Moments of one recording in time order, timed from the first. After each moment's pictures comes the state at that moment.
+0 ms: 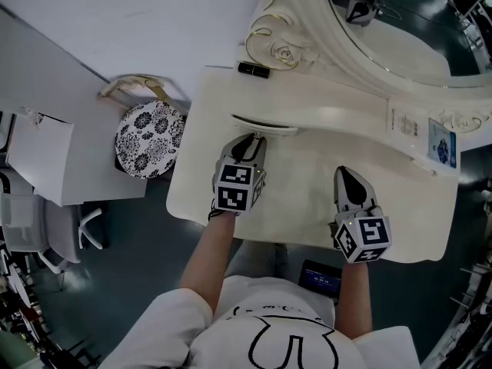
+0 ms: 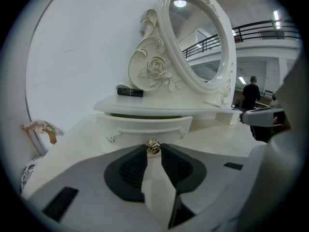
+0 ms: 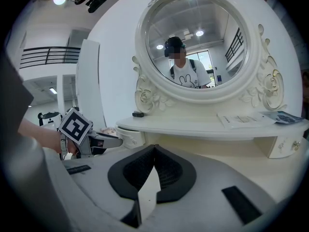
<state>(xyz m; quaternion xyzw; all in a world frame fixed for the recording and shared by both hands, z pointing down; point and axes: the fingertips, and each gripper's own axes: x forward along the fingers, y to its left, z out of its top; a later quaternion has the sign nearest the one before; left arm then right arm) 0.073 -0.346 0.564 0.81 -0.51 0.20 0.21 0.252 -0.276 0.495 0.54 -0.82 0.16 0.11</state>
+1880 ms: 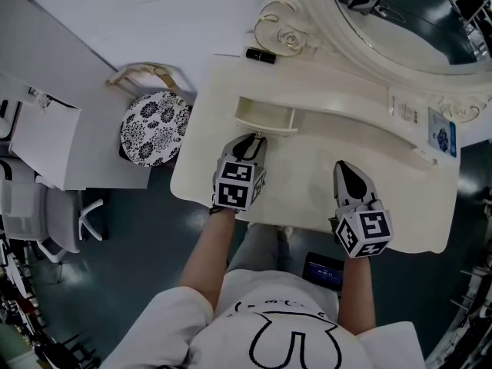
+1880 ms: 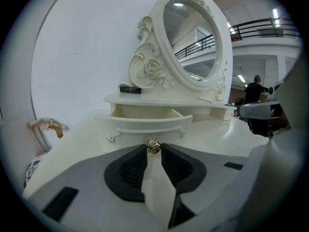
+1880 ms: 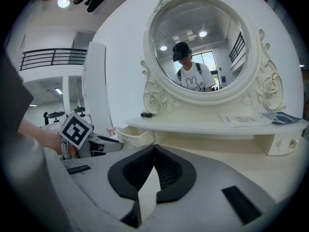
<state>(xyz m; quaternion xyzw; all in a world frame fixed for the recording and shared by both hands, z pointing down) 0.064 -0.300 0.568 0.81 -0.51 0.21 0.21 0.240 -0.243 0.488 0.52 -0.84 0.15 0.11</state>
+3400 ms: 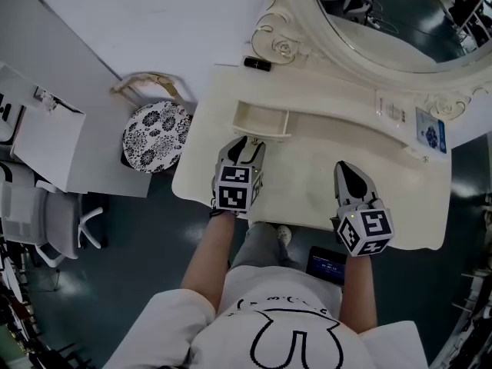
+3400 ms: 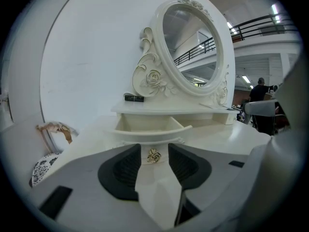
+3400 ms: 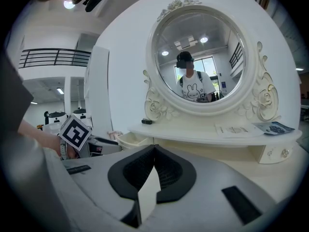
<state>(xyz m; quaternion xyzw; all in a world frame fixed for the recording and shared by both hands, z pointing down) 0.059 -0.287 0.545 0.80 -0.54 0.19 0.19 0.253 -0.228 0.460 0.52 -0.84 0.12 0.09</state>
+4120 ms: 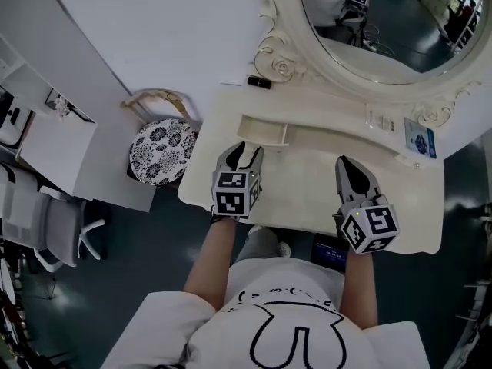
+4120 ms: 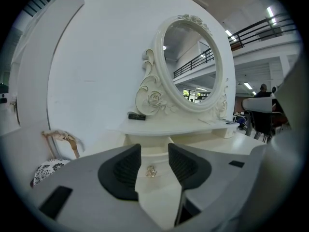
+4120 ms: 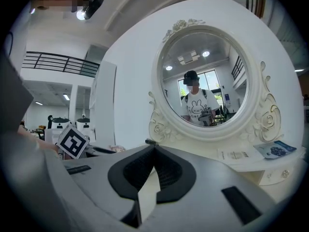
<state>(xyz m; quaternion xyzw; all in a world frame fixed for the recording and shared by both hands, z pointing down) 0.053 -0.277 0.489 0.80 -0.56 0.14 0.16 0.252 -0.224 0.390 0.51 -0.86 0.06 0.02</state>
